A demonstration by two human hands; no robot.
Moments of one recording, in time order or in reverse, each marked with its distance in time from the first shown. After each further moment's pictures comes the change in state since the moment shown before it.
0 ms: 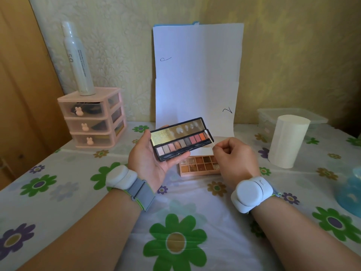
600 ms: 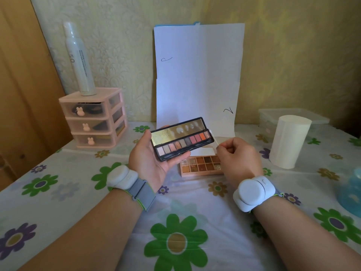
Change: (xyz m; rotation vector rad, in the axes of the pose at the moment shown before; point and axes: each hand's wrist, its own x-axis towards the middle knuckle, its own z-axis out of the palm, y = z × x) left_hand 0.002 0.000 -0.002 0.001 0.000 -0.017; right_hand 0.002 0.001 -0.002 -0.022 0.035 0.014
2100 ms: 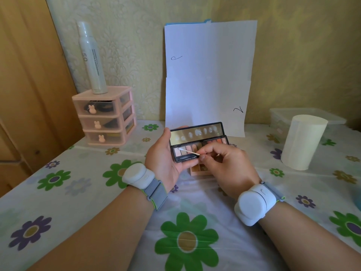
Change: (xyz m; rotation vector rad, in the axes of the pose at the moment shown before) left_hand 0.002 -0.007 -0.002 0.154 -0.082 0.014; right_hand -0.017 -0.008 0.020 0.093 -0.256 -0.403
